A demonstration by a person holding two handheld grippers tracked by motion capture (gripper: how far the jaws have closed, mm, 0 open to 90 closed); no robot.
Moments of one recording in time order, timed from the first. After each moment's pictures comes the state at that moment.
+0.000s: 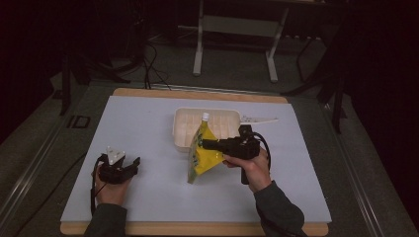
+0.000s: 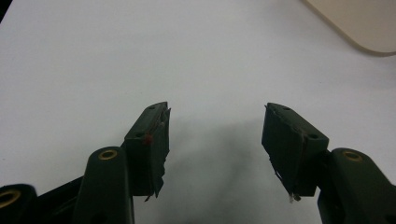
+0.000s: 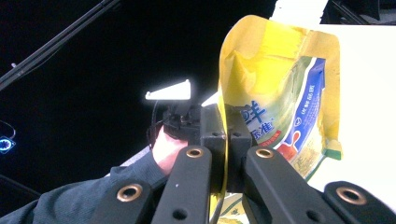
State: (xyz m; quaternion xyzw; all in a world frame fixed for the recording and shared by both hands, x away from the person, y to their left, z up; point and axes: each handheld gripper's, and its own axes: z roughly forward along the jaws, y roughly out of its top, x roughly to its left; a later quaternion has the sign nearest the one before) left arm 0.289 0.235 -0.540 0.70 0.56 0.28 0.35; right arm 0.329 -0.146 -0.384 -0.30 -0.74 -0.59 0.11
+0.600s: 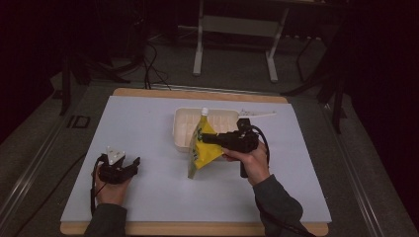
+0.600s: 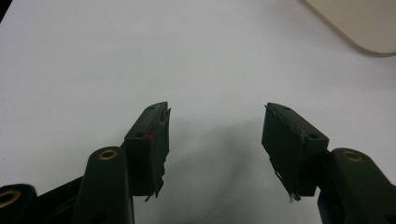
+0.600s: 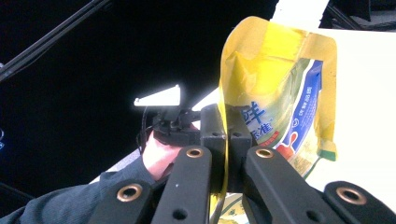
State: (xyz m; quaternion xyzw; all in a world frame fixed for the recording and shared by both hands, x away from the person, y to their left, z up) left arm 0.289 0.235 -0.540 0.70 0.56 0.28 0.35; right arm 0.343 -0.143 -0.378 -0.31 -0.75 -0.58 0.10
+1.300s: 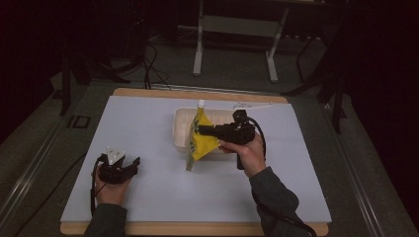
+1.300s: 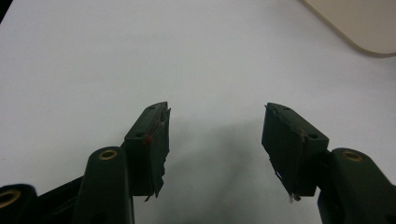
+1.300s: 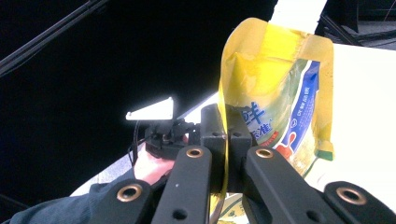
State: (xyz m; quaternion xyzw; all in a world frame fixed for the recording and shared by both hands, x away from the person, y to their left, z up) left arm 0.289 0.236 -0.540 0.70 0.56 0.28 0.35; right arm 0.357 -0.131 -0.366 -0.31 -0.75 -0.58 0.08
